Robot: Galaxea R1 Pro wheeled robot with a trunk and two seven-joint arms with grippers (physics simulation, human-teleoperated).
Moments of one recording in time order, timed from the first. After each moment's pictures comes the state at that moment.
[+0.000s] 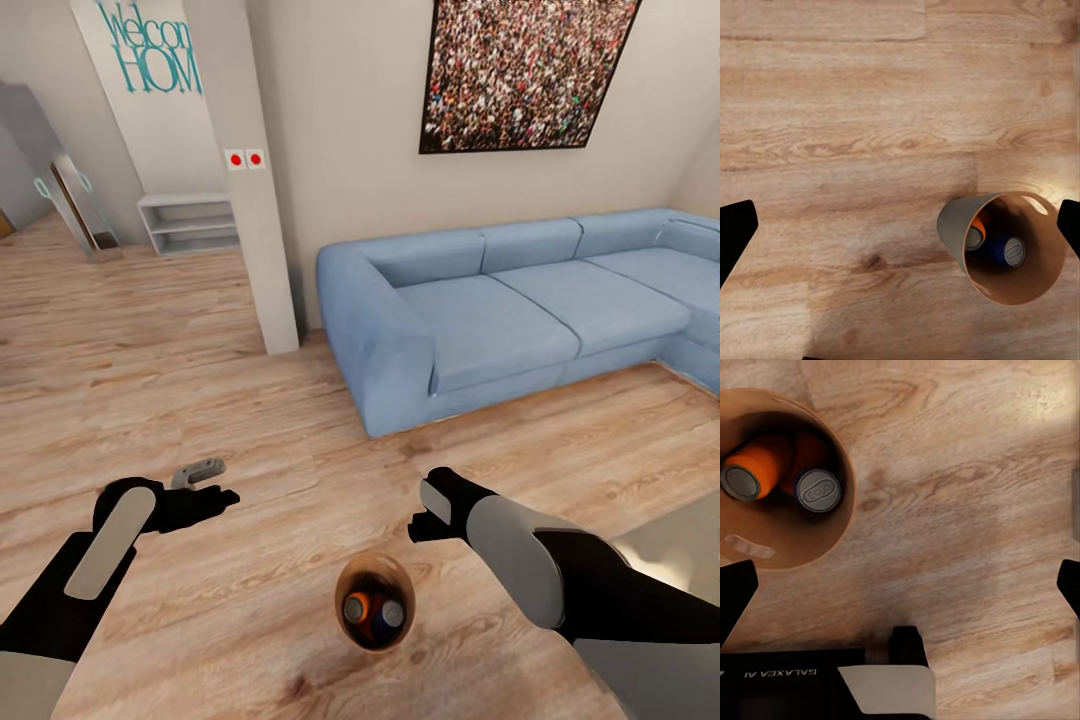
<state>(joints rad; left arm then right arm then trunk) -0.55 0.28 -0.13 -1.40 1.06 1.01 0.63 -1.15 0.17 -0.11 0.04 0.03 0.72 -0.29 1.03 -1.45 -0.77</state>
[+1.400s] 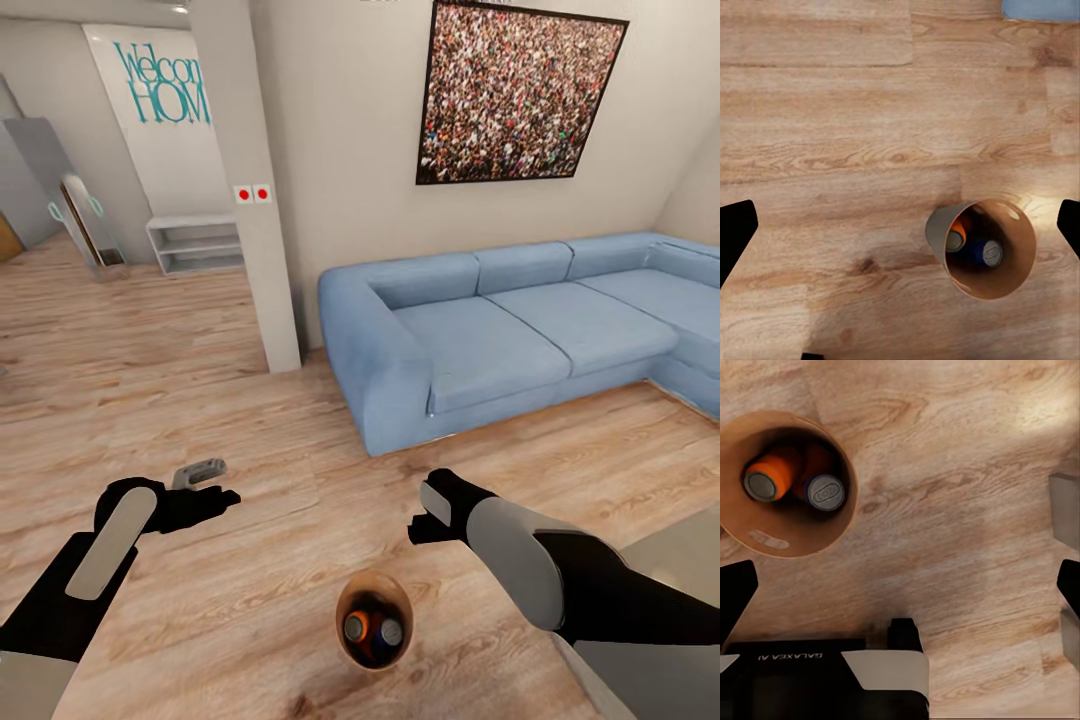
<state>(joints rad) -0.55 0.28 -0.13 -1.40 1.06 1.01 0.64 -1.14 0.17 -0.11 0.04 0.03 0.72 -0.29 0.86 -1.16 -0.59</state>
